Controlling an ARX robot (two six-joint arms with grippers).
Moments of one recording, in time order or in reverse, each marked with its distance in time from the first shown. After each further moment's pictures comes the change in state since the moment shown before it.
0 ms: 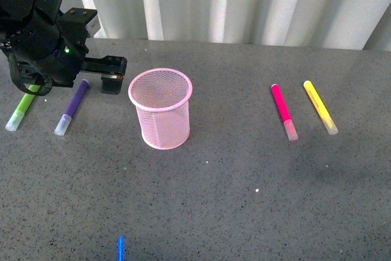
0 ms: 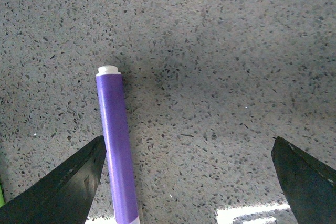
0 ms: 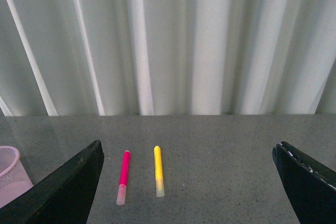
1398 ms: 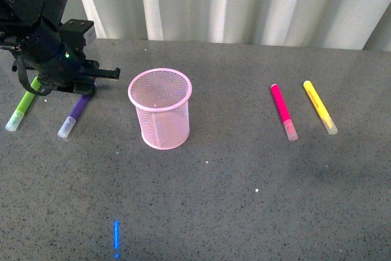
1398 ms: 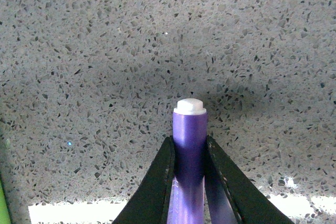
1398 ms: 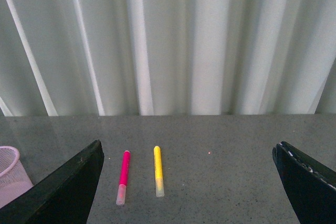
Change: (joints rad) left arm 0.038 0.121 0.127 -0.074 -0.005 0.011; right arm 0.000 0.000 0.000 0.000 0.000 0.000
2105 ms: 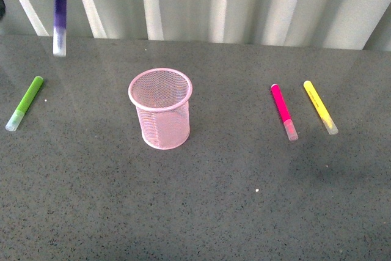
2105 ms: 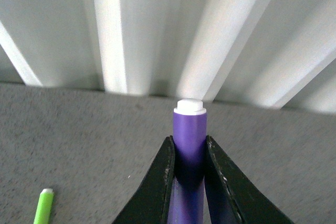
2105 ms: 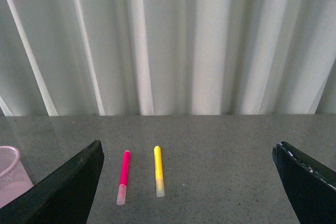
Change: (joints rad) left arm -0.072 -0.653 -0.589 0.783 0.039 -0.251; right arm 0.000 0.000 0.000 0.000 0.000 0.000
